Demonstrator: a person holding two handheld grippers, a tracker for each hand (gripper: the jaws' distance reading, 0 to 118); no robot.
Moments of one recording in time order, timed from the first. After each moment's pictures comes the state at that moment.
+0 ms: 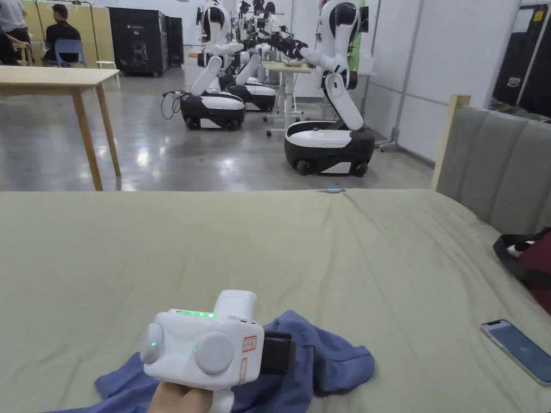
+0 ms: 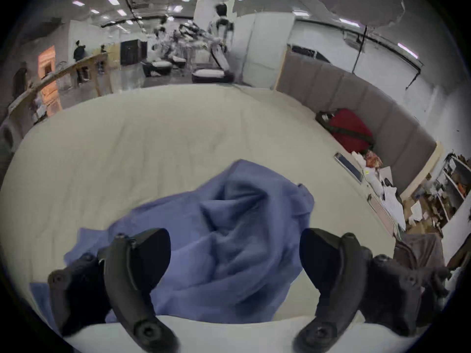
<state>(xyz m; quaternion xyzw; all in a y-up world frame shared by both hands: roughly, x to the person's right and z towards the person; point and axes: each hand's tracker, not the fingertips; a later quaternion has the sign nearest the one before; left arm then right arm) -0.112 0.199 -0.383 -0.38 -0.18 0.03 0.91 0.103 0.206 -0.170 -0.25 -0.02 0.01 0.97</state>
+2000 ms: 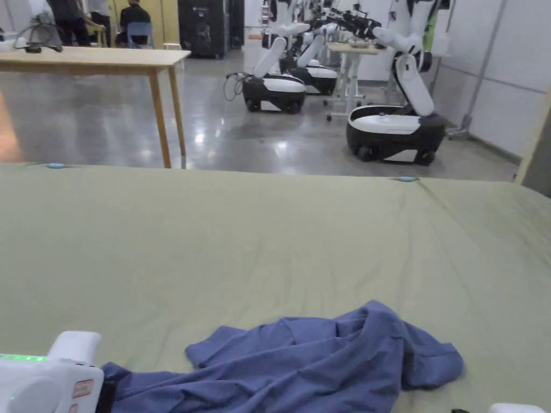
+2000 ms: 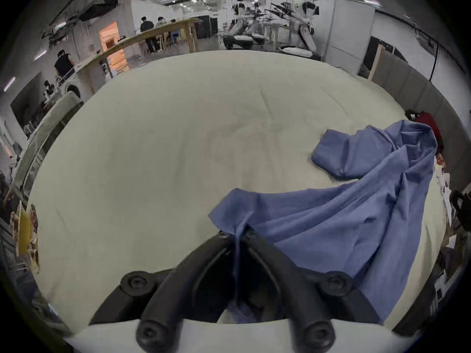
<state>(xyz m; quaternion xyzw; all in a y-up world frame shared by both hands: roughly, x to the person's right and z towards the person) -0.383 0.146 -0.310 -0.47 0.03 0.02 0.88 0.075 0.185 -0.212 -0.27 -0.01 0.03 0.96</state>
